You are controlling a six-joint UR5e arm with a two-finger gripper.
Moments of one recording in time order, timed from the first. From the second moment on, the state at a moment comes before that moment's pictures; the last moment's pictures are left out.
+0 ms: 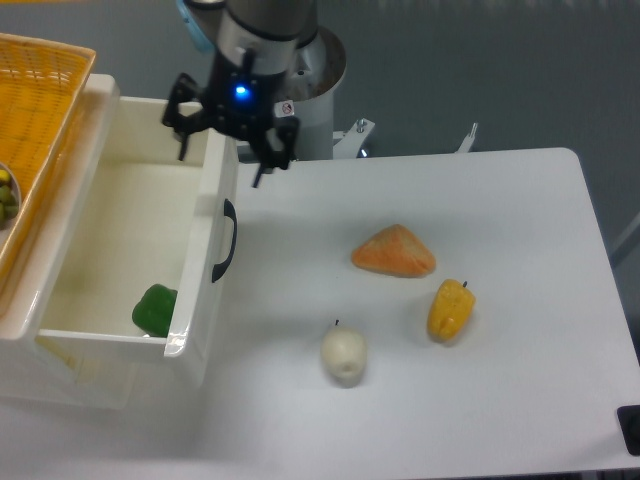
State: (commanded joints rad) arm 2.51 -1.54 -1.55 -1.45 1.15 0.55
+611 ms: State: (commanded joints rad) arm 2.56 -1.59 -1.59 -1.45 1.46 0.73
